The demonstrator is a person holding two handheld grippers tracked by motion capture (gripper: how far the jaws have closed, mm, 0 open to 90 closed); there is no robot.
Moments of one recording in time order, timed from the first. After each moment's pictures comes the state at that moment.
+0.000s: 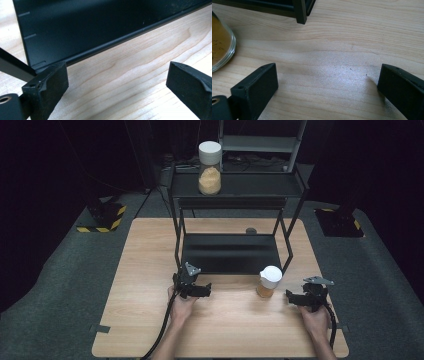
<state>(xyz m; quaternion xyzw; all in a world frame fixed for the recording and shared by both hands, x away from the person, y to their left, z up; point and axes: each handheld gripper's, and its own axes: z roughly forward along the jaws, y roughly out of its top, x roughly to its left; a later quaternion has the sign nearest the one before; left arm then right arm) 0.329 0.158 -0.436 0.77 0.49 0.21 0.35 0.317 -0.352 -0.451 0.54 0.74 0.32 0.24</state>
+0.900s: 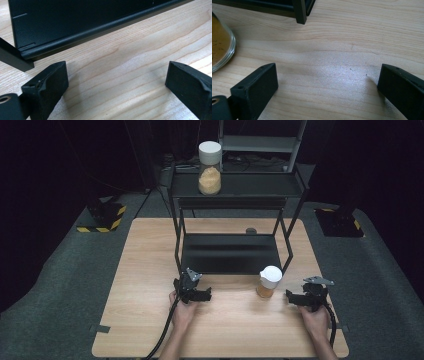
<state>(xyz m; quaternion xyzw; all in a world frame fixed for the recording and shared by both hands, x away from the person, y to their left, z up) 0.324 0.147 -0.455 0.77 0.50 0.22 0.33 0.318 -0.352 -0.451 0.54 0.74 0.32 0.24</state>
